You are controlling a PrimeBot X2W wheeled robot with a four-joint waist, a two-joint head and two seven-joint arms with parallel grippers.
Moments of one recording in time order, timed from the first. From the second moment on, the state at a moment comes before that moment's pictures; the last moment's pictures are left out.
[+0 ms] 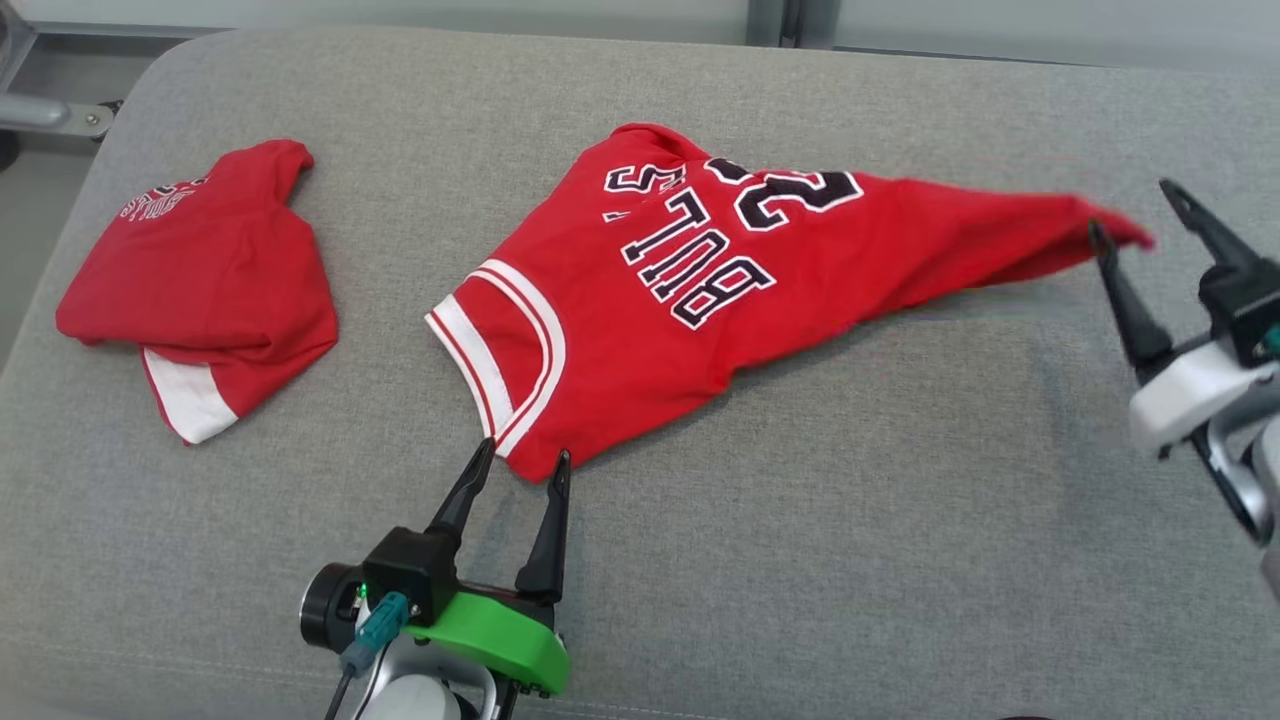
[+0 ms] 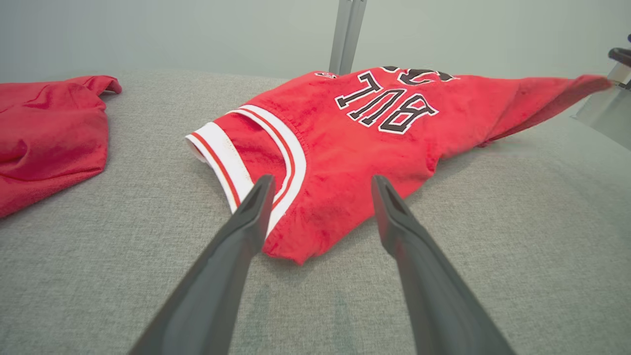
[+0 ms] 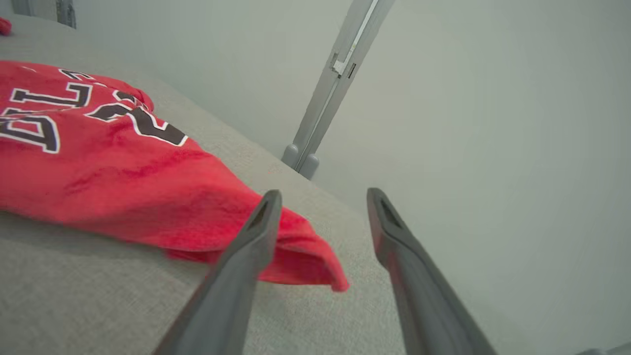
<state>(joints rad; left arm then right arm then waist) -0.15 0.05 -0.38 0.28 -0.29 -0.03 -0.26 -0.54 -0.57 0.30 0.41 0.11 0.13 -0.26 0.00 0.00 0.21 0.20</state>
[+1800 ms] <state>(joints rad) -0.39 0.05 -0.13 0.32 -0.17 -0.11 -0.26 -0.18 -0.25 0.13 0.33 0.18 0.13 -0.26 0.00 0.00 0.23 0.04</state>
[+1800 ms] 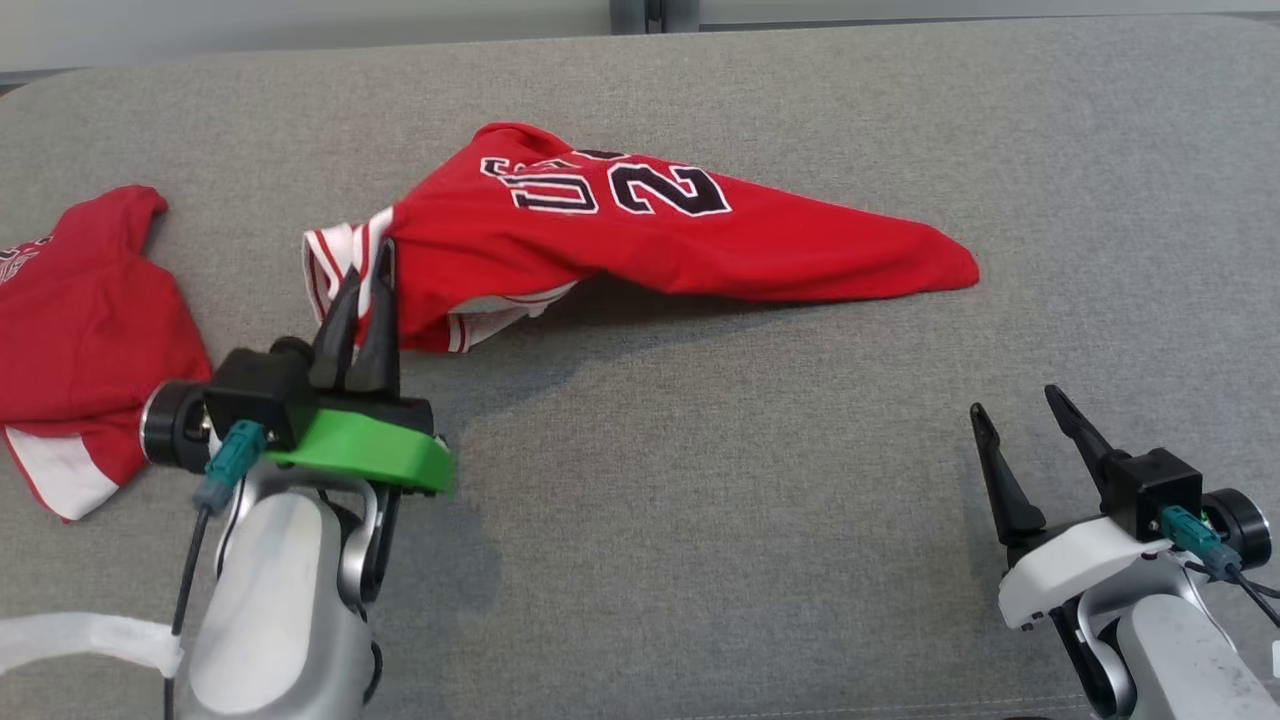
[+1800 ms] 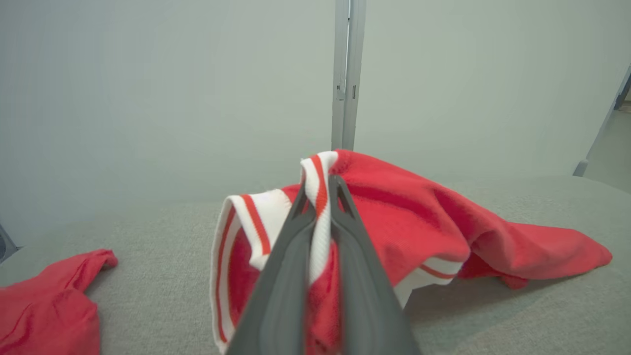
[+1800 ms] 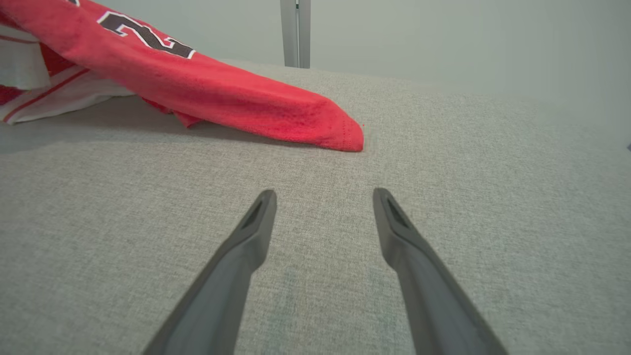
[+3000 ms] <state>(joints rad) -0.50 0.08 0.02 0.56 -0.15 -0.05 -0.26 -0.24 -0.20 0.14 0.36 0.21 0.13 -0.26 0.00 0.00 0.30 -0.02</state>
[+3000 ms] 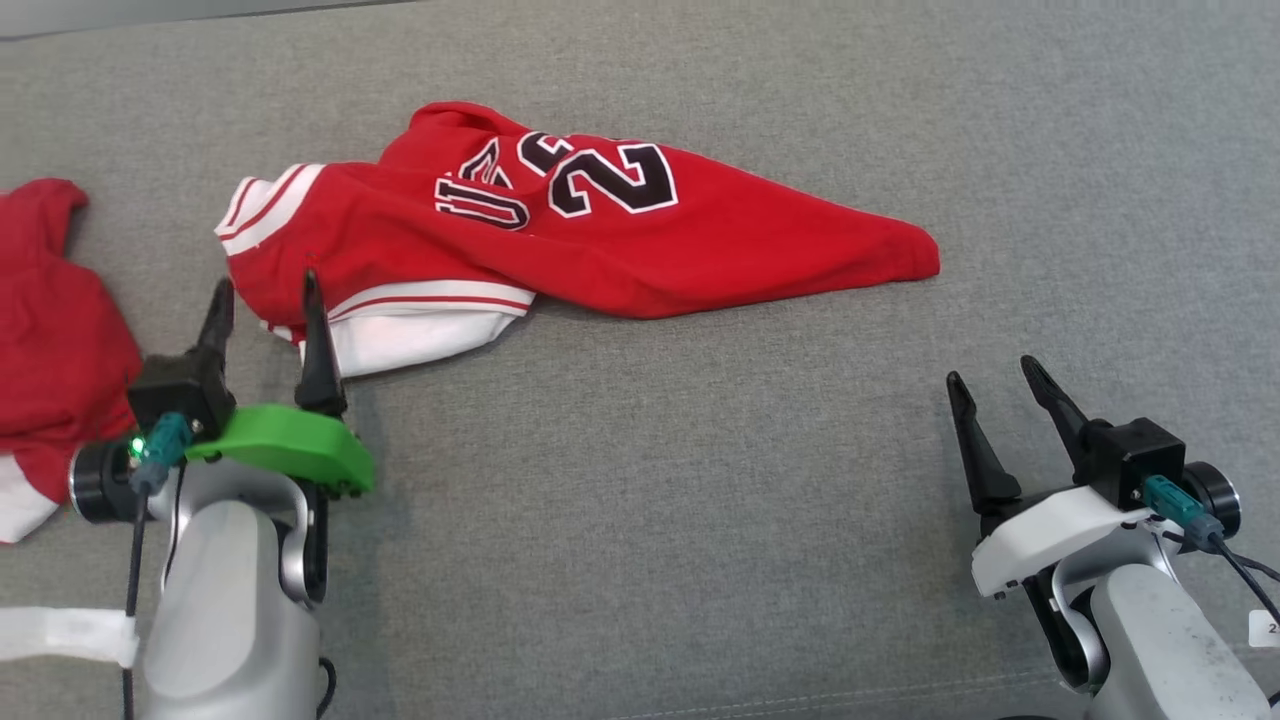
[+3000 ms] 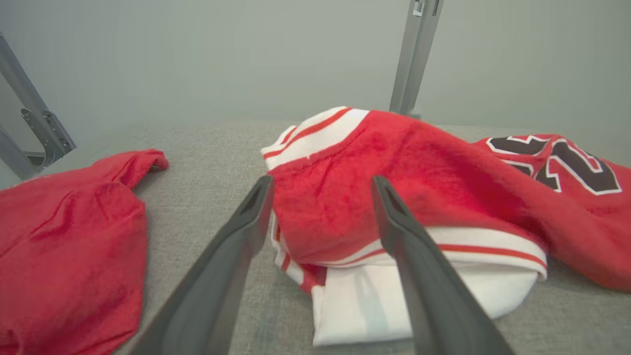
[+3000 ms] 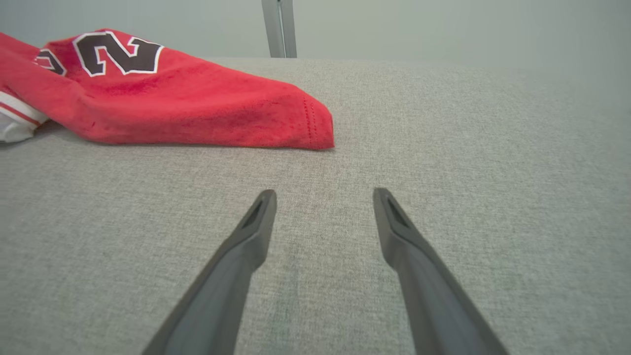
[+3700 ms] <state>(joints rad) -0.44 0.05 0.05 0.71 -0.19 -0.06 -0.26 -0.24 -0.23 0.14 0.34 0.21 0.13 -0.26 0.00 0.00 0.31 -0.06</state>
